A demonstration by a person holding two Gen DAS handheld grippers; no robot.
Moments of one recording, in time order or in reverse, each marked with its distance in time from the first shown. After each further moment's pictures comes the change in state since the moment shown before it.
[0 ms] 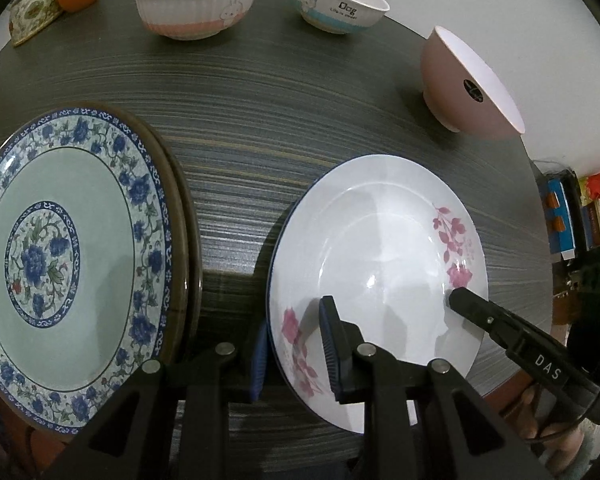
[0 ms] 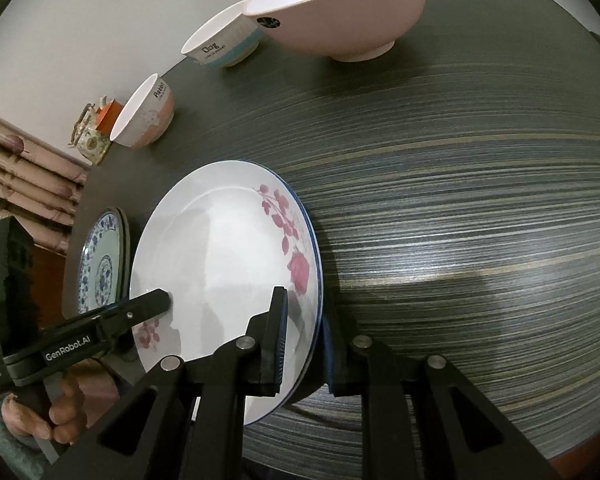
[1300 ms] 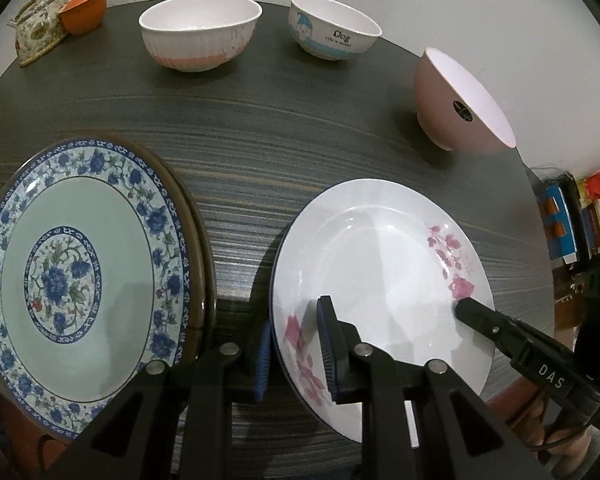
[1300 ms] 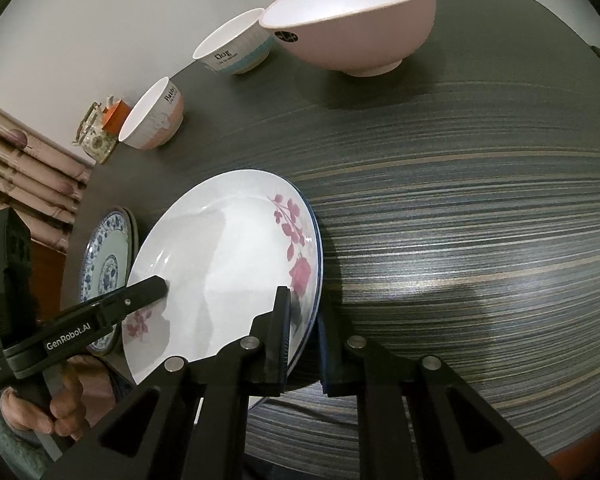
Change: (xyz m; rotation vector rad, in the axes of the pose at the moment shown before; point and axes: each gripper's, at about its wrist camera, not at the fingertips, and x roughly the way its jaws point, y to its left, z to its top) left arm -0.030 0.003 -0.004 0.028 -0.076 0.016; right arm -0.013 0.009 -0.003 -0.031 -0.034 -0.014
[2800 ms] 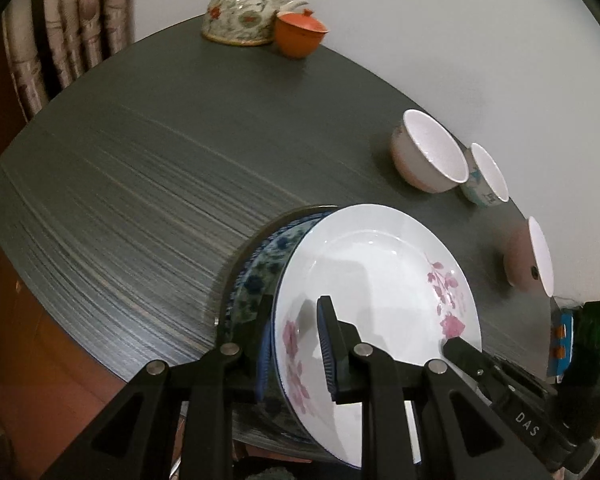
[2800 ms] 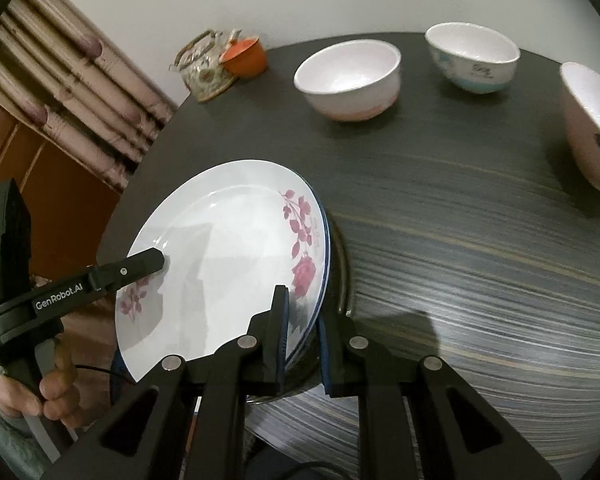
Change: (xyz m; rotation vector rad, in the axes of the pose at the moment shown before) left arm -0.122 0.206 -0.020 -0.370 -0.189 0.089; right arm 0.055 0.203 0.014 -0.325 0.063 0.113
